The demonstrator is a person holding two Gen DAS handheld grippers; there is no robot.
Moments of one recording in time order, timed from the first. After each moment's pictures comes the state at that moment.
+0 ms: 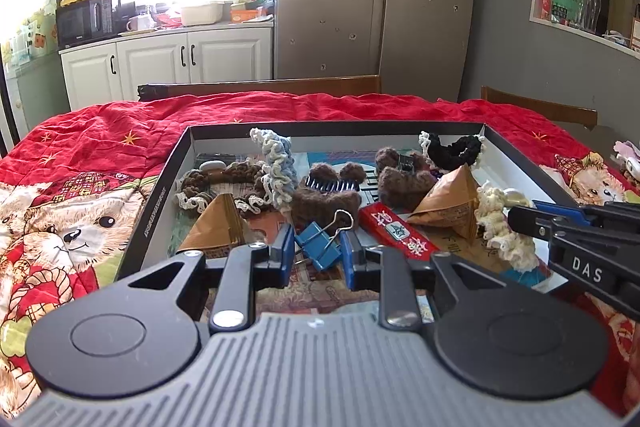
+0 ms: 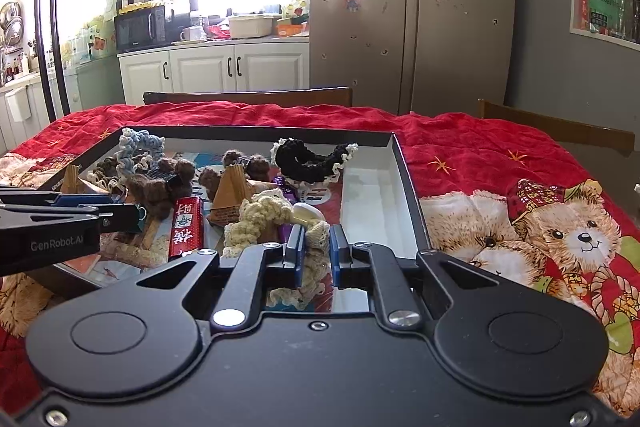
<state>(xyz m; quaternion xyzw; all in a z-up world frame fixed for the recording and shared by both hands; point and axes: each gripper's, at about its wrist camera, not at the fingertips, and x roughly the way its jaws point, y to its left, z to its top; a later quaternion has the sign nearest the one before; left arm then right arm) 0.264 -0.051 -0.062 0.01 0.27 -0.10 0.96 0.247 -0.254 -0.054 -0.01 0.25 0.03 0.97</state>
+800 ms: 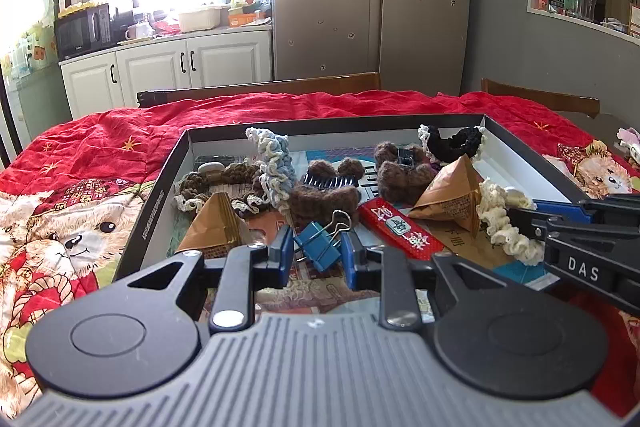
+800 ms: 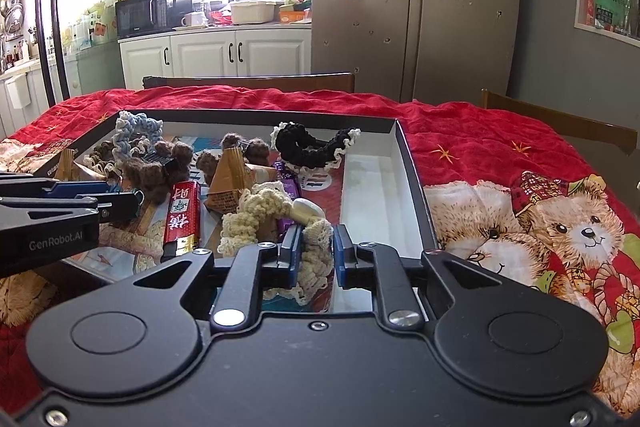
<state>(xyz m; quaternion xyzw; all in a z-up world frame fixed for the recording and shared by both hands) 0.263 -0.055 -0.065 0.03 0.27 -0.10 0.96 0.253 -0.252 -0.060 -0.02 0.27 0.03 0.96</state>
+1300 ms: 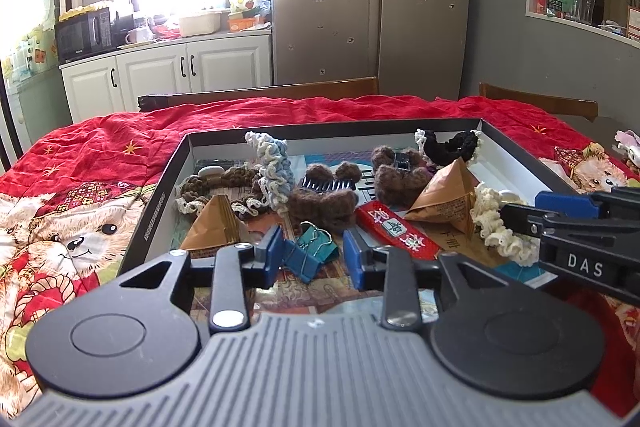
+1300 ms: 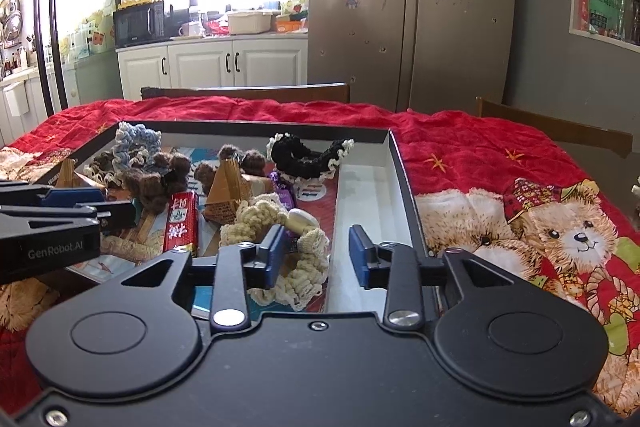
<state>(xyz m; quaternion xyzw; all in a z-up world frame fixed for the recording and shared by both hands) 0.258 -0.056 -0.063 0.03 0.26 -0.10 0.96 0.248 -0.255 -0.056 -0.02 0.25 0.03 0.97</state>
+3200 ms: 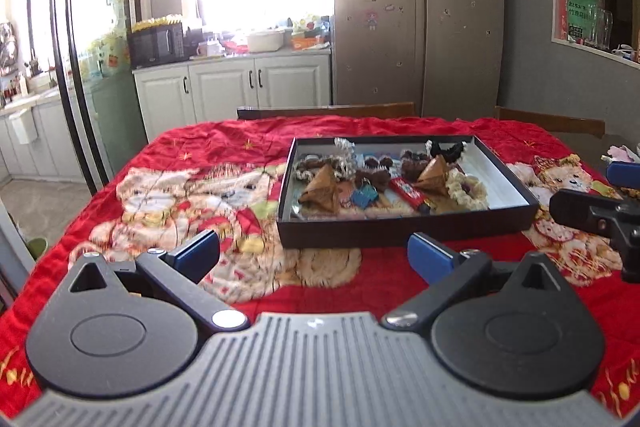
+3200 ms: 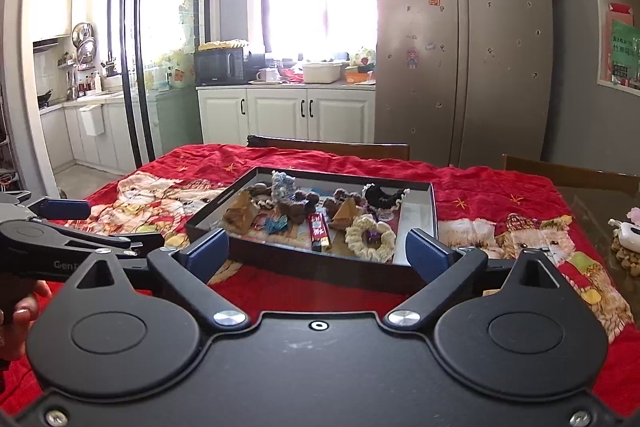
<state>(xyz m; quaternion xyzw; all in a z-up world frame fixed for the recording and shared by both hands) 0.071 -0.011 0.023 0.02 0.25 -0.01 0.97 0.040 -0.242 0.053 -0.02 0.19 0.13 0.97</state>
